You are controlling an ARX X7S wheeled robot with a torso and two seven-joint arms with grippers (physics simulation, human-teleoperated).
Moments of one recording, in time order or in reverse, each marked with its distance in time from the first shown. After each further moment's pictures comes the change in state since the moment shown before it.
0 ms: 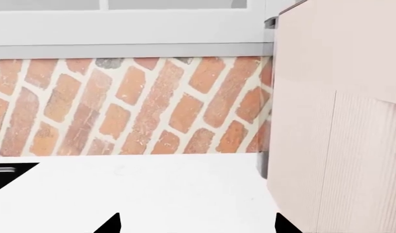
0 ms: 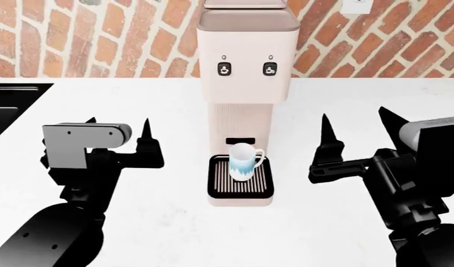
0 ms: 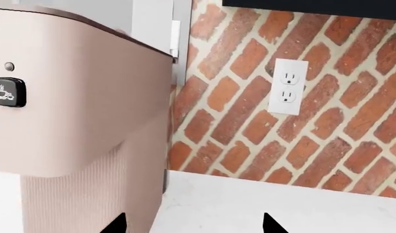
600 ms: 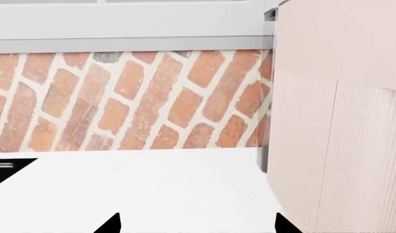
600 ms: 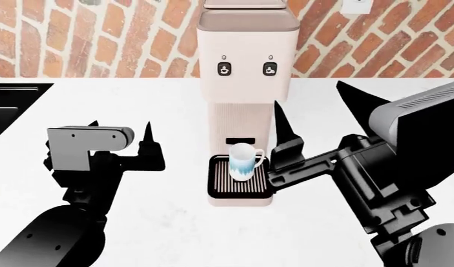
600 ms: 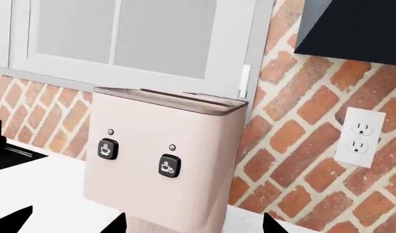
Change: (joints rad) left arm 0.012 -0.006 0.015 -0.020 0.002 0.021 0.000; right arm 0.343 -0.080 0.052 -0.077 0.654 0.329 0.399
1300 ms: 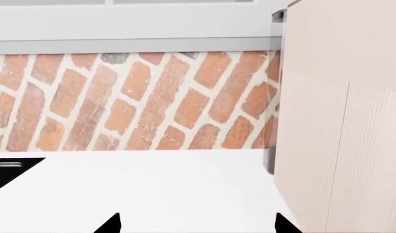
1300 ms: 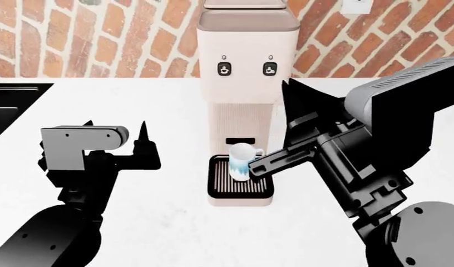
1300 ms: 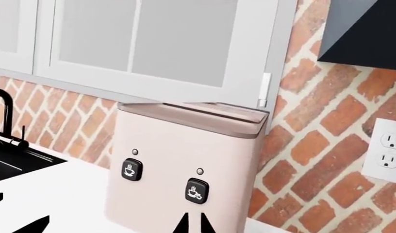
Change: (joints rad) left arm 0.003 -0.015 -0.013 -0.006 -0.011 0.011 -0.007; right arm 0.065 0.000 -0.159 0.067 -0.066 -0.091 -0.009
